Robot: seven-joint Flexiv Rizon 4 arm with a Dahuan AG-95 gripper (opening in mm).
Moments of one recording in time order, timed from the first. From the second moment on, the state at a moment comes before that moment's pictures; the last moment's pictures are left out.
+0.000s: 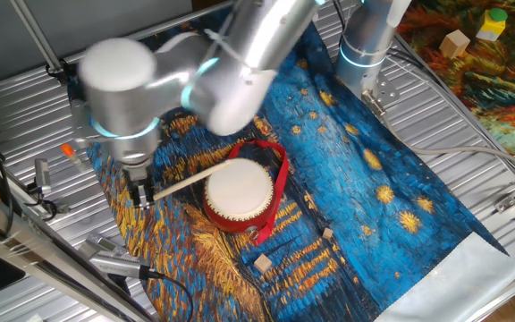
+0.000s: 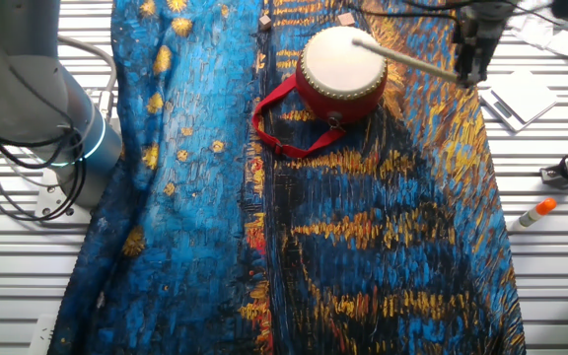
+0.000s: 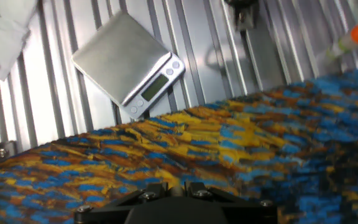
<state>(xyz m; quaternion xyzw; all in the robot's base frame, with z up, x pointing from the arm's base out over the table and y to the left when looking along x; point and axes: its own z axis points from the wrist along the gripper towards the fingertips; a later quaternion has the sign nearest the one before) 0.678 0.126 0.125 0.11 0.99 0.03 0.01</state>
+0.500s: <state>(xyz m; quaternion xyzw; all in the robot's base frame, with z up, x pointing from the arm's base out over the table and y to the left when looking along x) 0.683 0.129 0.125 0.12 0.98 0.05 -0.13</state>
